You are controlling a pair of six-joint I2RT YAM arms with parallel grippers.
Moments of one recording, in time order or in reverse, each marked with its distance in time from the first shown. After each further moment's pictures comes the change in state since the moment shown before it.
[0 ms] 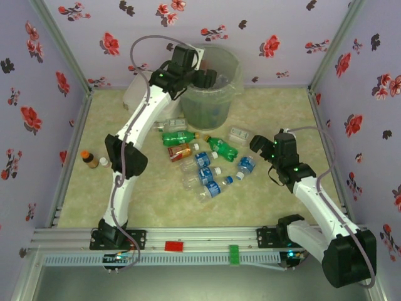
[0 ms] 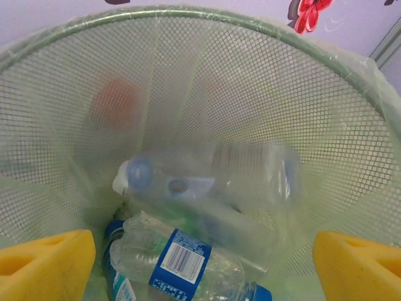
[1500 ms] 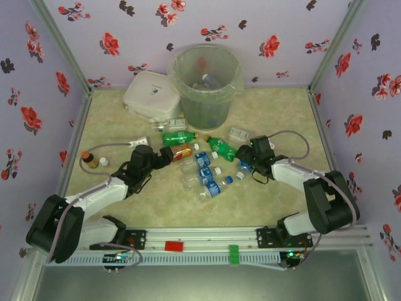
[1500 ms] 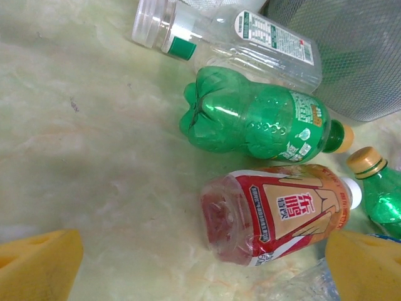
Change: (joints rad) left arm 0.018 -1.050 -2.063 0.919 -0.186 -0.563; right arm 0.120 0.463 -0.010 0.174 0.003 0.193
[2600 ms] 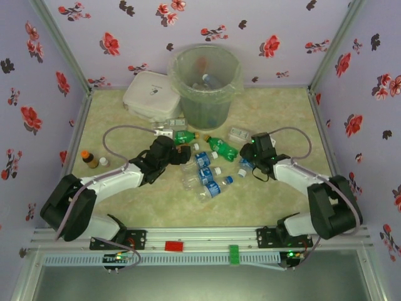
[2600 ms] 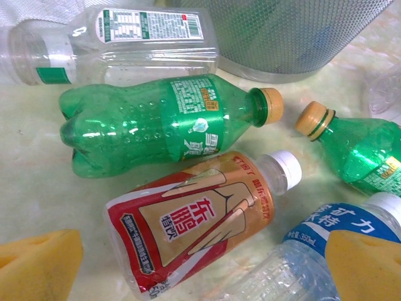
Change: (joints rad) left arm -0.159 0.196 0.241 -0.095 -0.057 0.226; right arm 0.000 -0.078 0.029 -0.020 0.019 -0.040
